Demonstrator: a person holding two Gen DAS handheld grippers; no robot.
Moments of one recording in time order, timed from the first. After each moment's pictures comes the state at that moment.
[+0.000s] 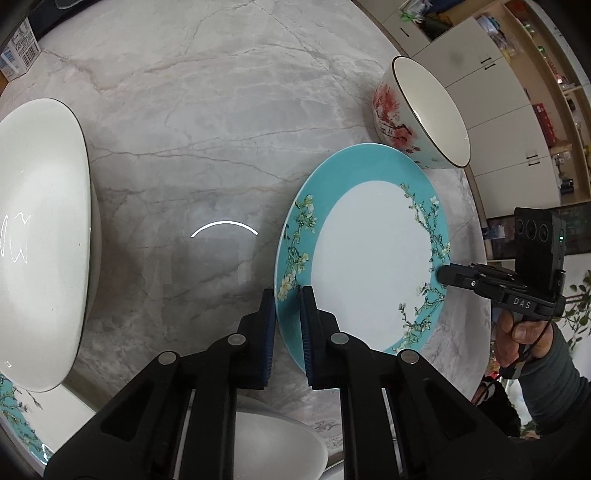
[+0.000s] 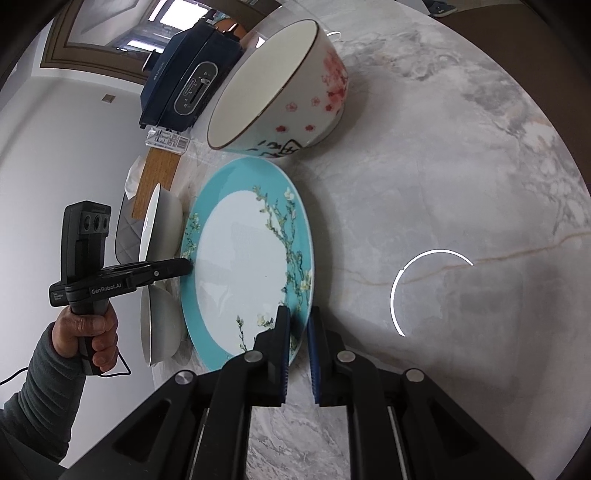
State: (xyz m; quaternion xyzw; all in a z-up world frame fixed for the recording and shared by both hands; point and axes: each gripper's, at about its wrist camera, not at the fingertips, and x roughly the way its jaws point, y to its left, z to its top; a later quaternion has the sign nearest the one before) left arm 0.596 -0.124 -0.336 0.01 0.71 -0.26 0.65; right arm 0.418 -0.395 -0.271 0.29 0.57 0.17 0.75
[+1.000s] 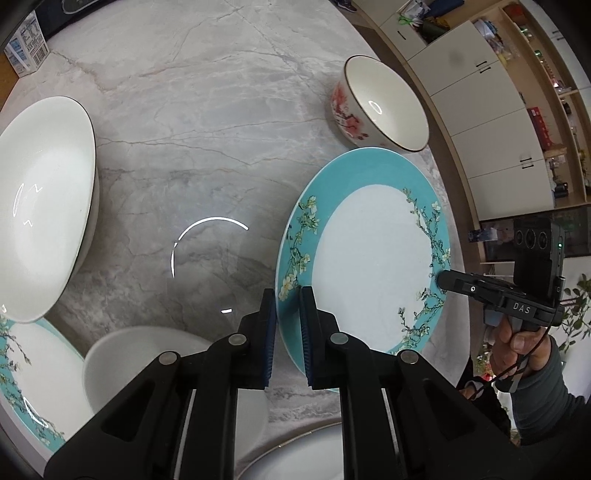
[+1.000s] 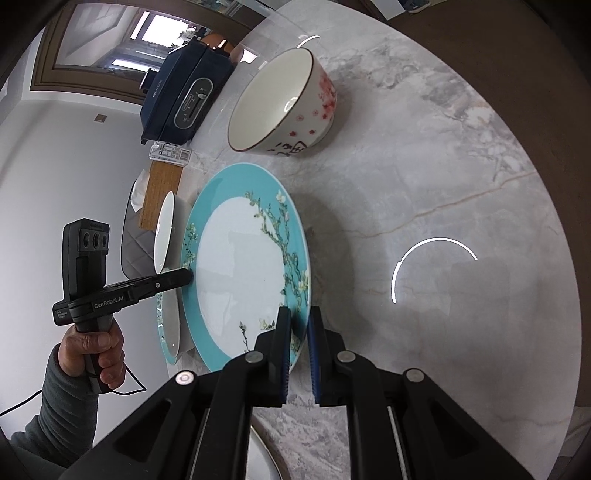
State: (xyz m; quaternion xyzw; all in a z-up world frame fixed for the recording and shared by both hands) left arm 0.586 -0.145 -0.314 0.00 0.71 -0.26 0.65; right arm 0.390 -0.404 -0.229 0.32 0.57 0.14 0.74
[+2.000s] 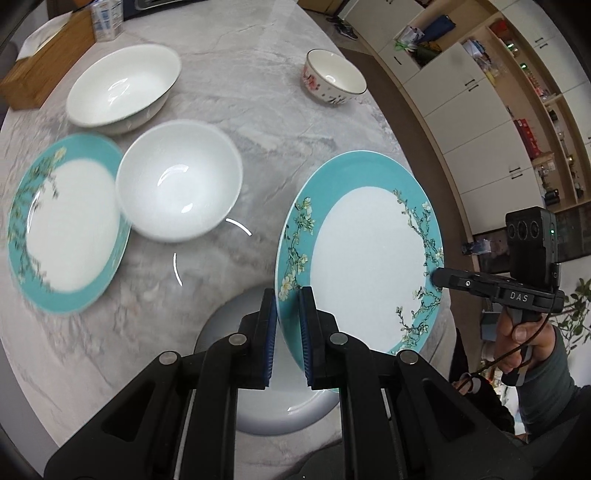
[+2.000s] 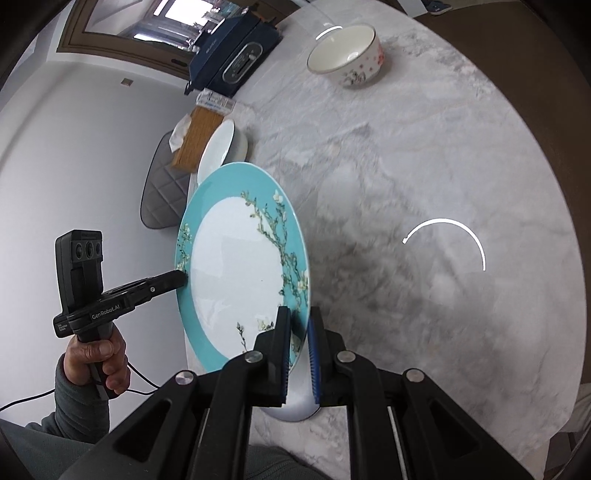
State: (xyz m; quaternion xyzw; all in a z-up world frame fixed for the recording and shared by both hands) left arm 0.418 -0.070 -0.243 -0.04 0.68 -0.23 0.69; right arm 0.255 -0.346 -0.175 0.29 0.58 0.18 0.74
